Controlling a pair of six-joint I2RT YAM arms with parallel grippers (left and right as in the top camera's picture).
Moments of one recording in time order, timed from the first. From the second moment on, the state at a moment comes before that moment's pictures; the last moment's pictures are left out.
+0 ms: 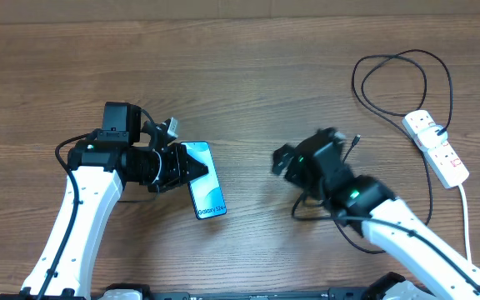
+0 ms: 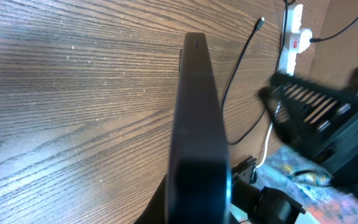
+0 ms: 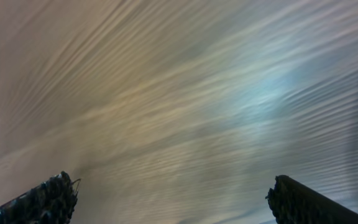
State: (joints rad) left arm -0.07 1.37 1.03 -0.96 0.75 -0.34; right arm 0.55 1.25 0.82 -0.53 0.13 0.97
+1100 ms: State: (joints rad) left arm -0.07 1.37 1.03 -0.94 0.76 -0.34; right arm 0.16 1.75 0.86 -0.29 0.24 0.63
